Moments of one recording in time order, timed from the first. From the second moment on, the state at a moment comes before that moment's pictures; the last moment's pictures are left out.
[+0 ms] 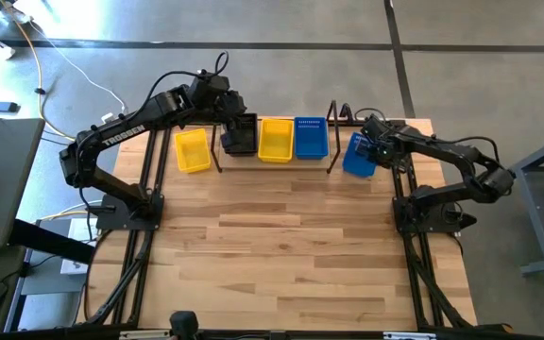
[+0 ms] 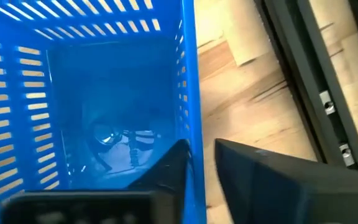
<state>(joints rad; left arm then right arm) 0.64 1.42 1.45 -0.70 -0.06 0.47 -0.90 1.28 0.66 -0.78 0.16 1.08</state>
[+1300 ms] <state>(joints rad) 0.64 1.42 1.45 -0.70 -0.06 0.47 -0.81 1.28 1.46 -0.90 0.49 0.75</state>
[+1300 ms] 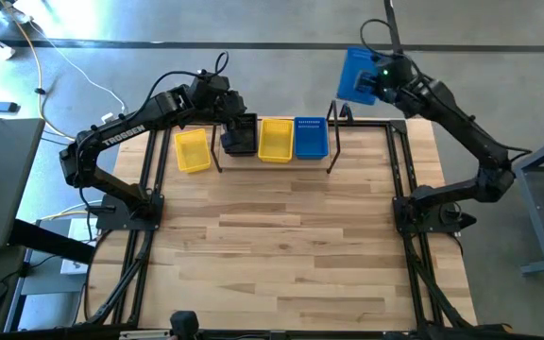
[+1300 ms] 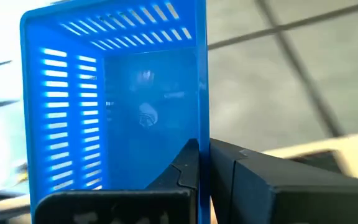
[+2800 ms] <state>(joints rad) 0.64 1.42 1.45 -0.70 -0.06 0.50 -0.60 1.67 1.46 -0.96 0.09 0.99</state>
